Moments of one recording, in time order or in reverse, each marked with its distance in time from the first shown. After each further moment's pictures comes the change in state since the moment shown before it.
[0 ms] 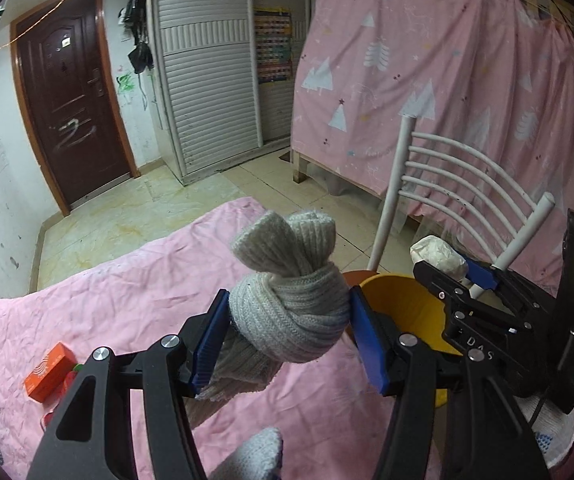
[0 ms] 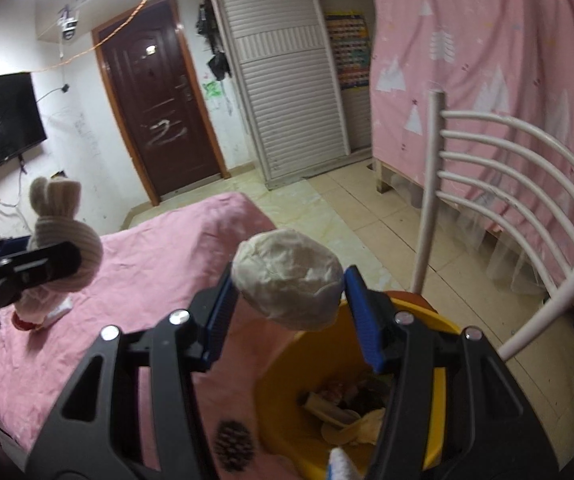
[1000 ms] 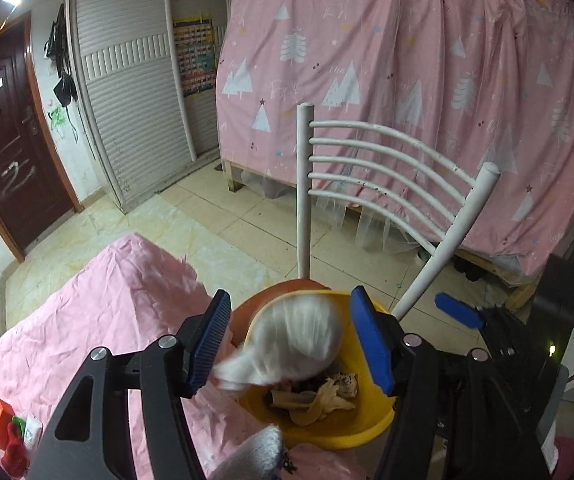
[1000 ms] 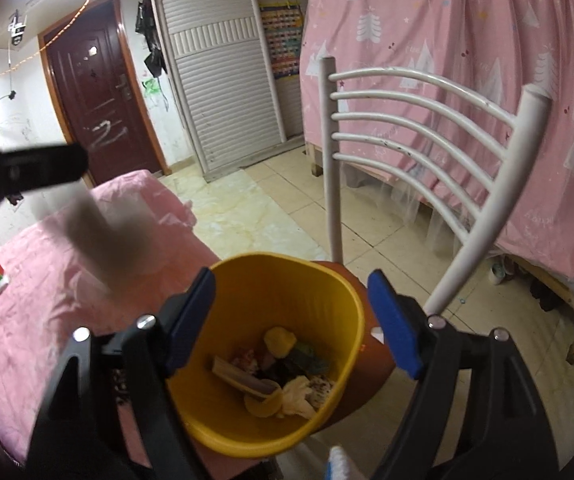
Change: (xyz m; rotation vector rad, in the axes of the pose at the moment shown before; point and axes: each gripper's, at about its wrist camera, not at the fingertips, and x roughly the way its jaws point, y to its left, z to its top) left arm 0.036 -0.121 0.014 0.169 -0.022 -0.158; right arm -0.018 -0.083 -0.046 0.067 0.022 -0.199
